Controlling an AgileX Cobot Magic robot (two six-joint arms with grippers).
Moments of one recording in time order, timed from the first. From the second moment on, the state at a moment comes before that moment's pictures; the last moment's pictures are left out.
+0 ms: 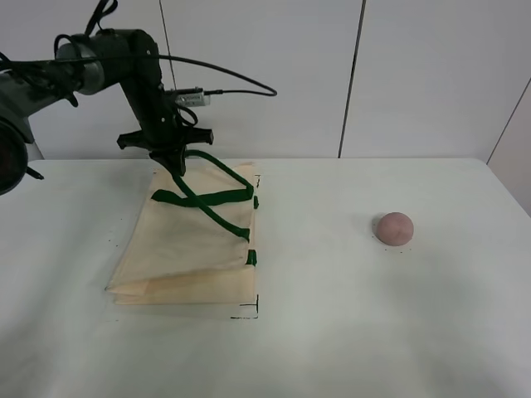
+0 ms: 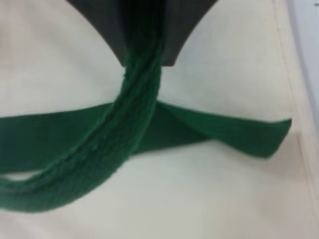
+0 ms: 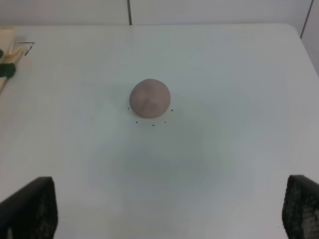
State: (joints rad) left arm -0.26 2.33 -2.16 -0.02 1.19 -0.23; right arm 0.03 -0.01 -0.49 0.03 1.03 -0.03
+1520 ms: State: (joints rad) left arm -0.26 1.95 -2.17 -0.13 1.19 -0.17; right arm 0.03 1.36 -1.03 0.11 0.78 -0.12
